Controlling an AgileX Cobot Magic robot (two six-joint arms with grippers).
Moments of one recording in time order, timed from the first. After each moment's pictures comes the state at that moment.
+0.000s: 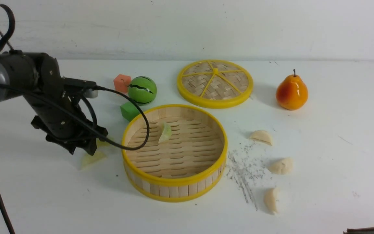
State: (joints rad) right arm 0.10 0.75 -0.45 0.68 0.73 -0.59; left arm -0.10 1.98 -1.42 -0.06 0.77 0.19
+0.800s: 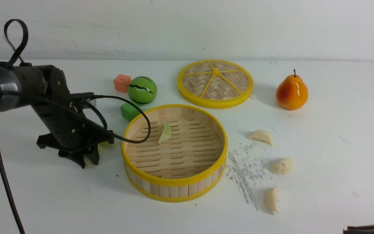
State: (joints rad) right arm 0.10 0.75 -0.45 0.68 0.72 -0.59; left arm -0.11 2.01 -1.42 -0.12 0.81 -0.07
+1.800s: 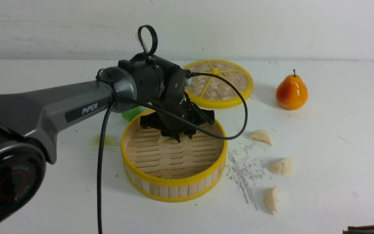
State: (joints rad) right arm 0.10 0.75 -0.45 0.68 0.72 -0.59; left arm -0.54 2.16 -1.77 0.08 0.72 -0.60
